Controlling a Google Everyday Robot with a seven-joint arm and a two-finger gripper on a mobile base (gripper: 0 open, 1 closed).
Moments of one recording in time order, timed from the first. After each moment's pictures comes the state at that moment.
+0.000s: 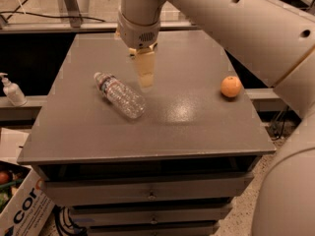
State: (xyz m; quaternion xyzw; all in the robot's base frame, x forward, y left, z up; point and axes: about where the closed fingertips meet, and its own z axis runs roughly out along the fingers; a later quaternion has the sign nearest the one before) arm 0.619 0.053 0.910 -0.84 0.52 -0.04 0.16
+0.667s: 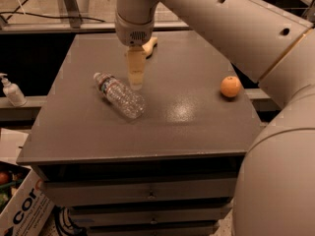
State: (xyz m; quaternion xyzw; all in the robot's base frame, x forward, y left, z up) arm 0.635 0.069 0.906 -0.79 0.59 -0.03 0.17
